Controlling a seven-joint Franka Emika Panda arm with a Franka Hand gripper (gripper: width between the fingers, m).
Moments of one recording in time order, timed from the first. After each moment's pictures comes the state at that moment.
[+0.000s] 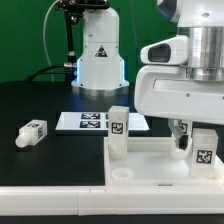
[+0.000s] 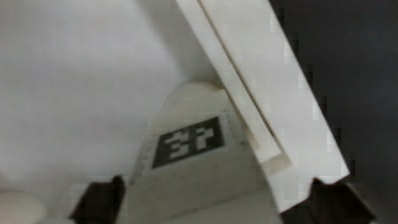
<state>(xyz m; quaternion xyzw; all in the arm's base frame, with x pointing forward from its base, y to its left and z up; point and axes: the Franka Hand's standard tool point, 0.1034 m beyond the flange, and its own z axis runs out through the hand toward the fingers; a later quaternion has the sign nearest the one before) 0.637 0.112 0.066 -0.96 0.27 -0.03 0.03</state>
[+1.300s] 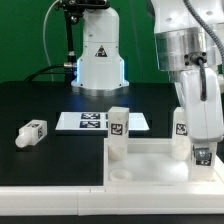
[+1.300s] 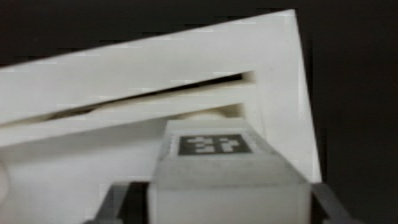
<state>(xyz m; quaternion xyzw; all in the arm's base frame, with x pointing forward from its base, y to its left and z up) 0.638 0.105 0.066 -0.61 0.79 0.02 0.10</state>
